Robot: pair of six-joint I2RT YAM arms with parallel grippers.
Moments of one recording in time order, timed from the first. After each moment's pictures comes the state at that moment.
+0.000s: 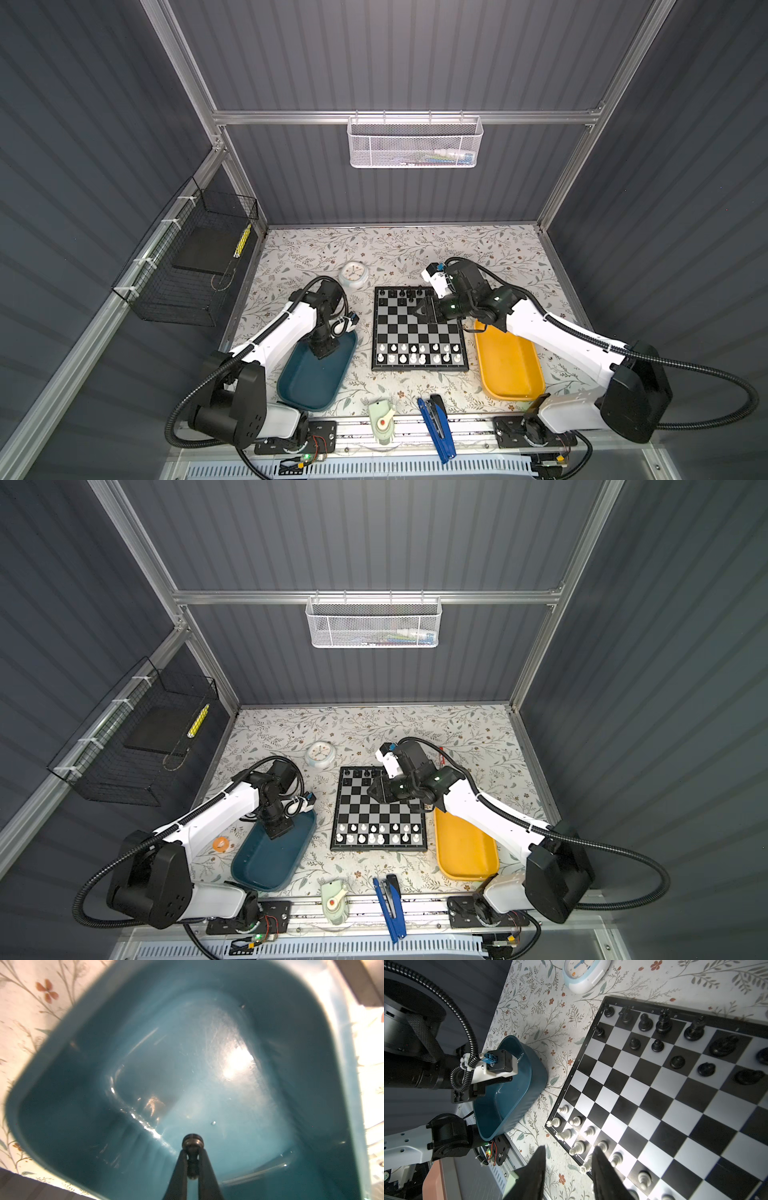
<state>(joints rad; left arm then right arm) -0.36 1.39 0.92 -1.11 -0.09 0.62 0.69 1.38 1.04 -0.45 -0.37 0.46</state>
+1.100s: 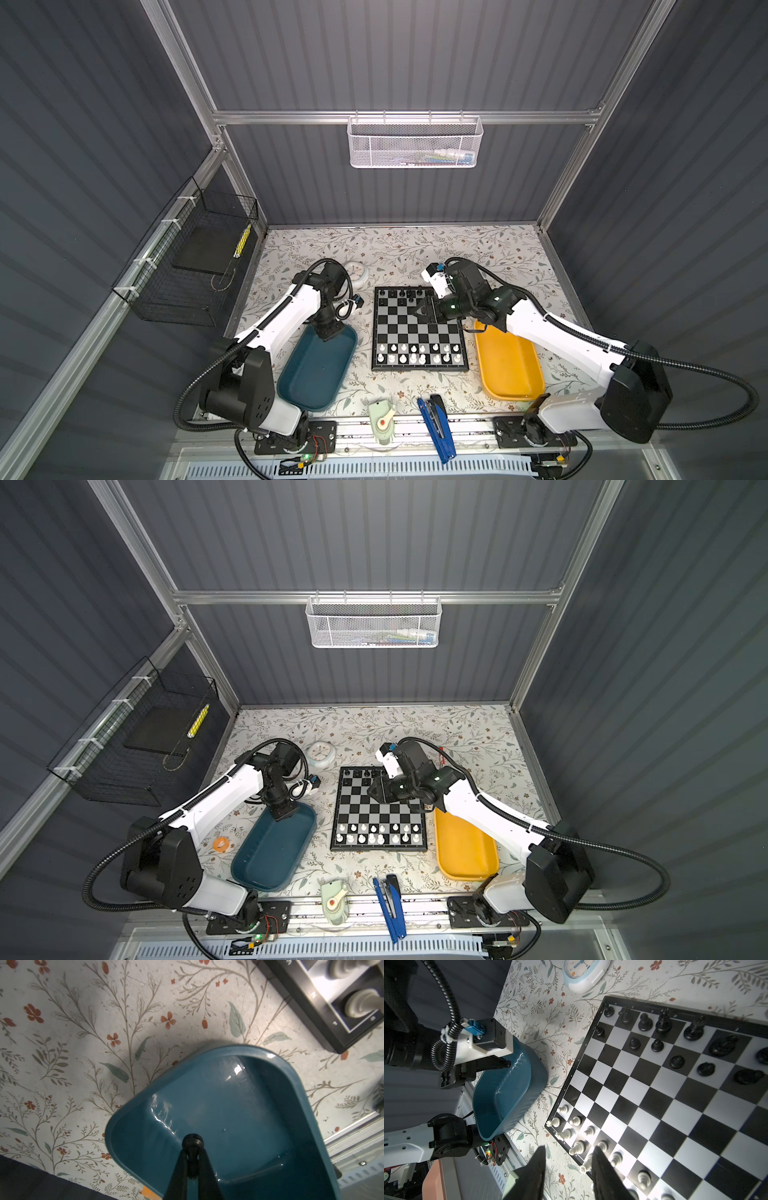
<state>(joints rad) -0.36 1.50 1.13 -1.18 -0.06 0.63 0.69 1.38 1.04 -0.45 -0.37 0.46</state>
